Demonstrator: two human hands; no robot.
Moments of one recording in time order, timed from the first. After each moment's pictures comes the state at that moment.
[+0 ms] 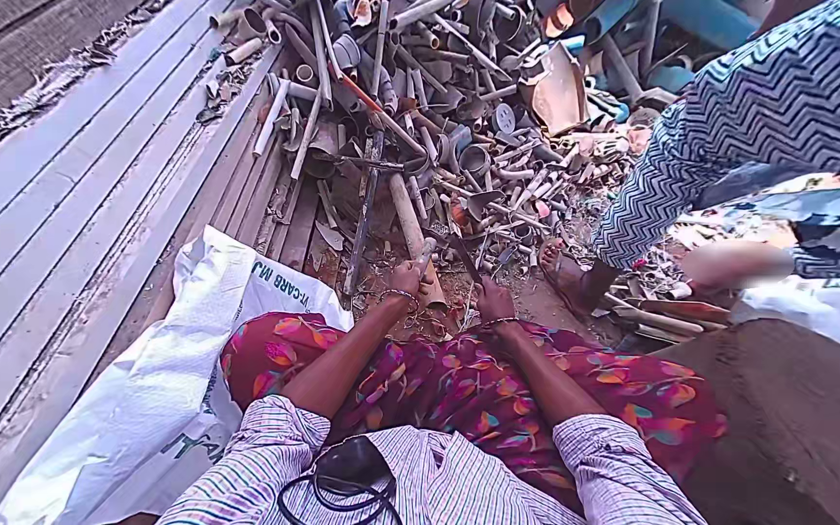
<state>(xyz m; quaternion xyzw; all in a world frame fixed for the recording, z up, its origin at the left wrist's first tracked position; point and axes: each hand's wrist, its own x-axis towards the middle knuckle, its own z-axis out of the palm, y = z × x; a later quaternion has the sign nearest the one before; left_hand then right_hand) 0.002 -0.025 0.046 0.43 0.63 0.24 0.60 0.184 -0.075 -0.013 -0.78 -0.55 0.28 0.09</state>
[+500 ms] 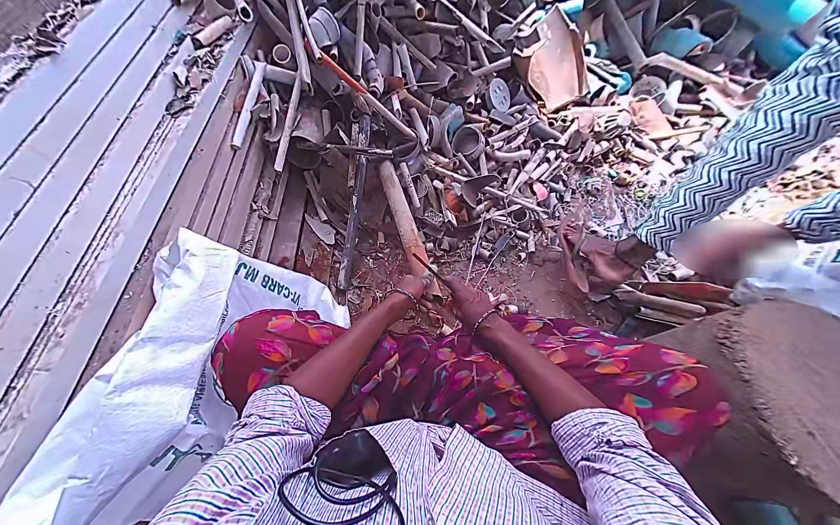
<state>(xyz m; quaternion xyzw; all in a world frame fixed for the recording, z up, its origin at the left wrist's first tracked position) 0.014 -0.018 -0.007 0.41 0.64 0.08 0.64 0.161 -0.081 -0.010 -0.65 -0.69 0.32 0.01</state>
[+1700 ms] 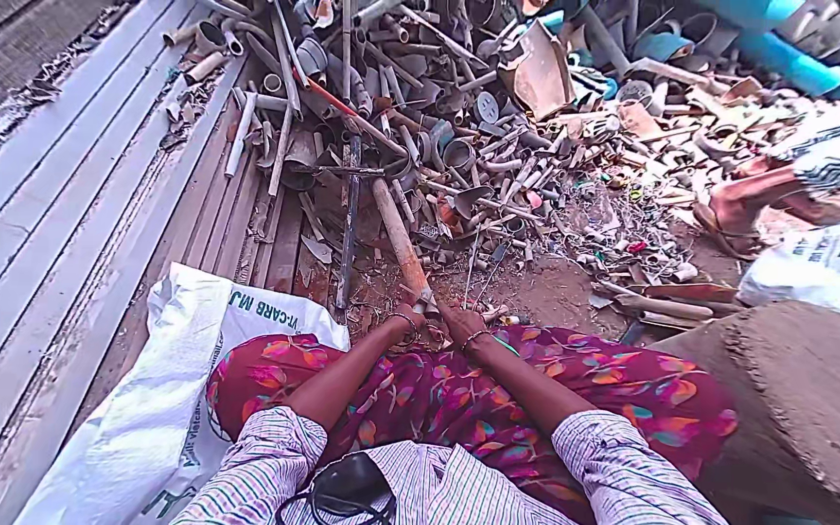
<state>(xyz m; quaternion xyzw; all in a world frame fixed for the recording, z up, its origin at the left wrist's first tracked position) 0.015 -0.023 0.009 0.52 0.66 -0.15 0.52 0.147 -0.076 -0.013 -0.66 -0.67 0.32 -0.12</state>
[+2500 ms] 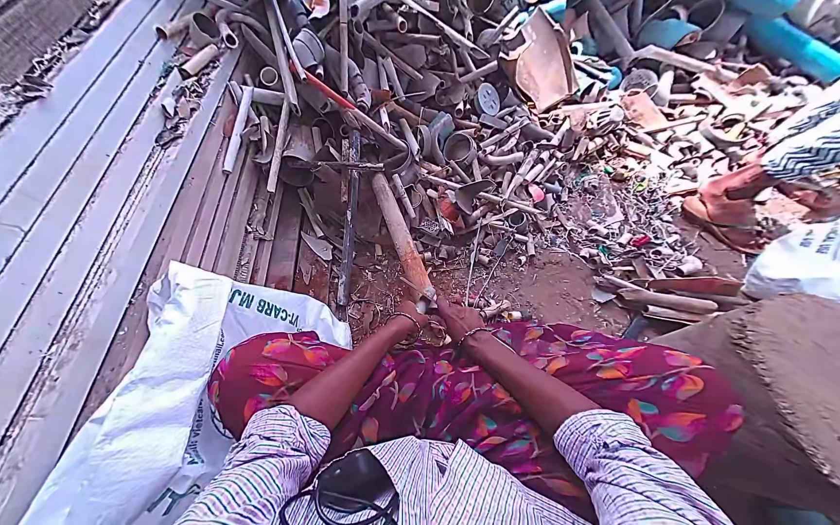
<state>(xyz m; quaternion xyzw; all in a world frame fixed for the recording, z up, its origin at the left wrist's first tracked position) 0.019 -0.026 0.017 0.59 0.63 -0.21 0.46 0.134 -0.074 -0.002 -0.67 -0.65 0.34 -0.13</state>
